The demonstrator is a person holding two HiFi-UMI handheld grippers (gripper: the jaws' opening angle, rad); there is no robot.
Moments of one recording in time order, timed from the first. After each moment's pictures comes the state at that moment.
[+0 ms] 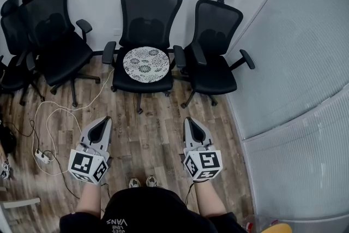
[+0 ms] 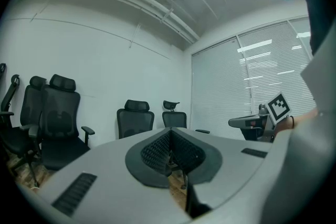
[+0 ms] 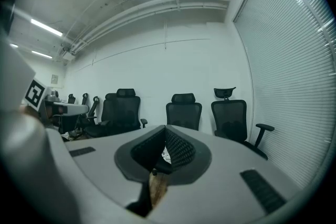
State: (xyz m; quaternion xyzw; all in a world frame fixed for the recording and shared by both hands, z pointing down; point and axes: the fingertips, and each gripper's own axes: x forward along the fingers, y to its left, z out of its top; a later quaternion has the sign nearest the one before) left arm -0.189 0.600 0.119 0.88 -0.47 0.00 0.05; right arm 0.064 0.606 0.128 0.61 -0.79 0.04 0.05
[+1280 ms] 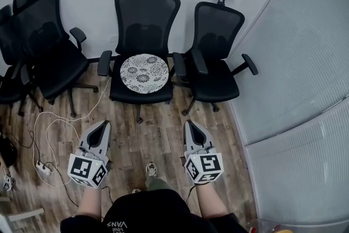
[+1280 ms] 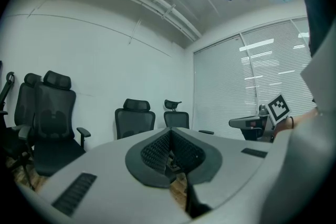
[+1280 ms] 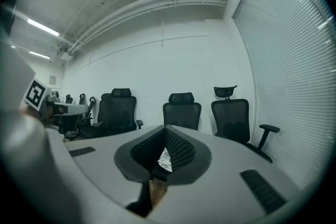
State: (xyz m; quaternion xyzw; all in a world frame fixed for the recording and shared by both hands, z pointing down) left arm -0.176 0.513 0.124 0.88 -0.47 0.00 0.05; right arm 0.080 0.522 0.136 0.61 -0.79 0.04 0.05
